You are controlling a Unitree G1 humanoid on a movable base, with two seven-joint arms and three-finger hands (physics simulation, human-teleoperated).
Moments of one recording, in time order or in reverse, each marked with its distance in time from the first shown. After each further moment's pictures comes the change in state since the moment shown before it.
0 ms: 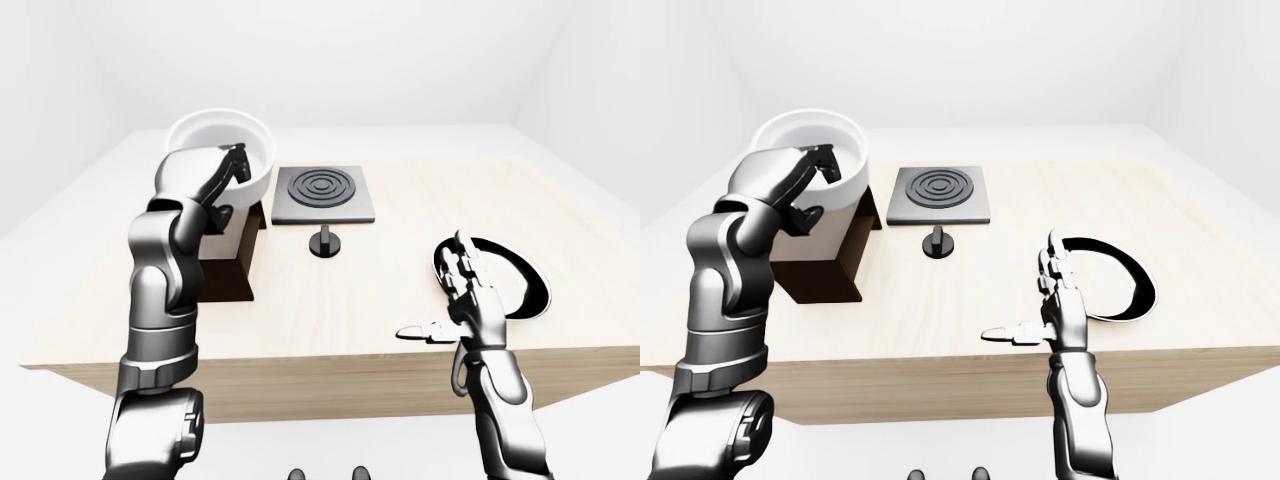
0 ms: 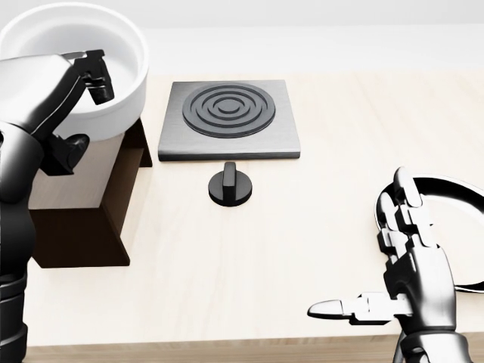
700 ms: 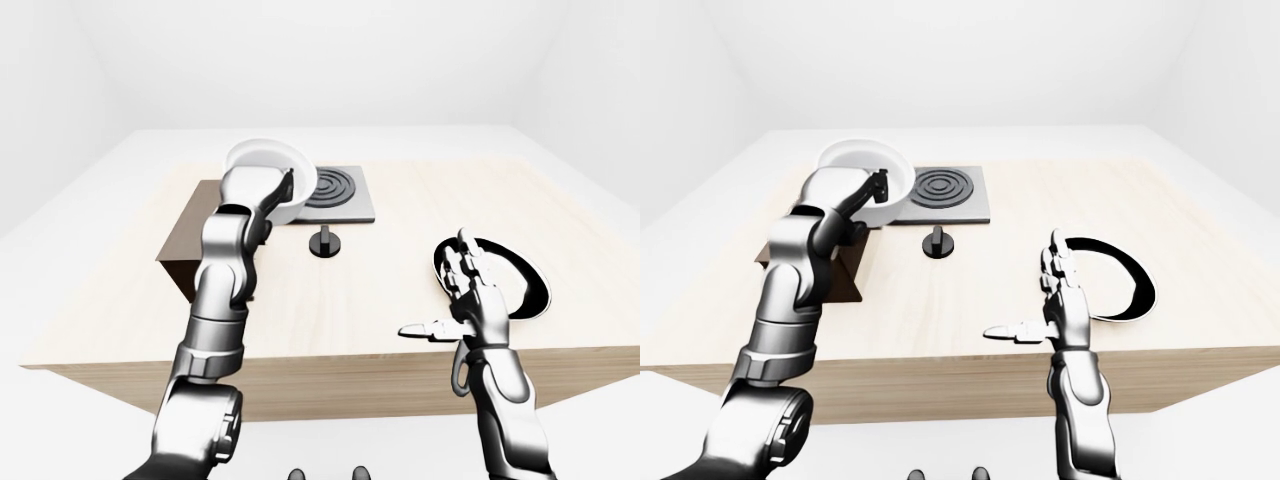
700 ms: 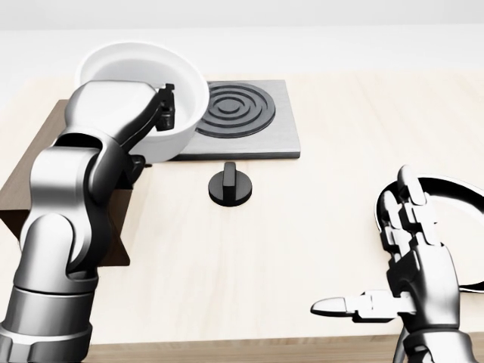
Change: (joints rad) left arm -0.051 -0.191 -0.109 0.125 0.243 0.000 -0.047; right arm -0.008 -0.004 -0.013 -0.003 0.012 0.010 0.001
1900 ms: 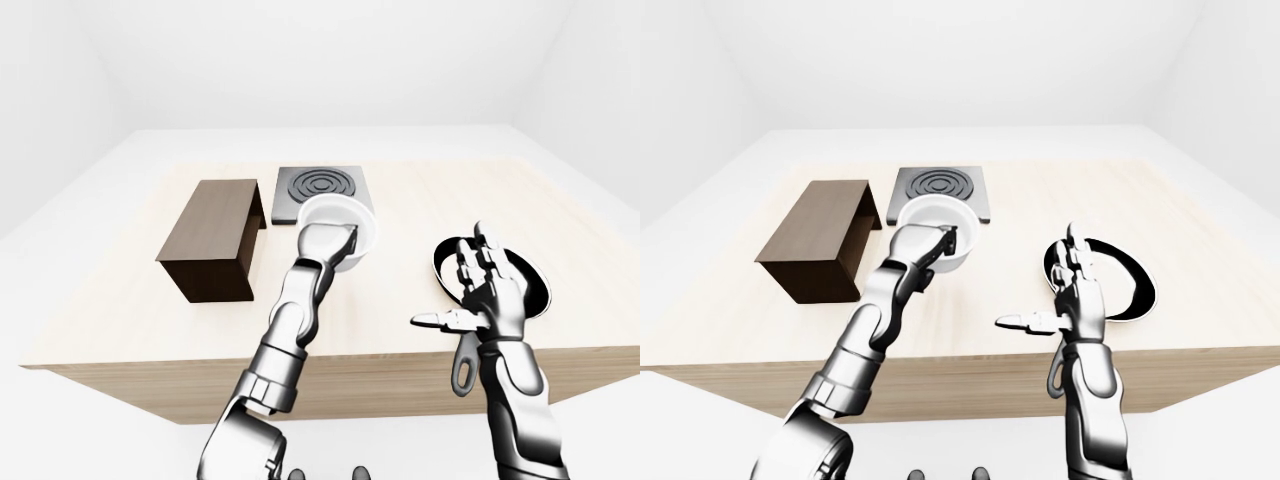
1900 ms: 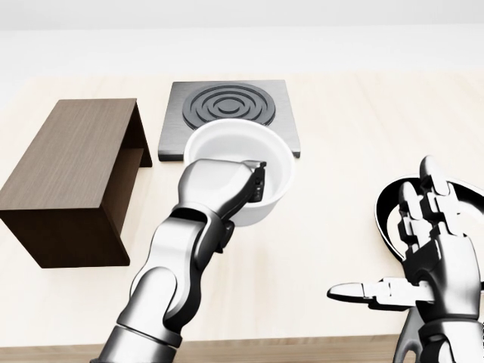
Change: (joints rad) left arm 0.145 -0.251 -0.172 0.251 0.005 0.000 0.279; right arm -0.042 -0.026 -0.060 -0.012 0.056 0.051 -0.013
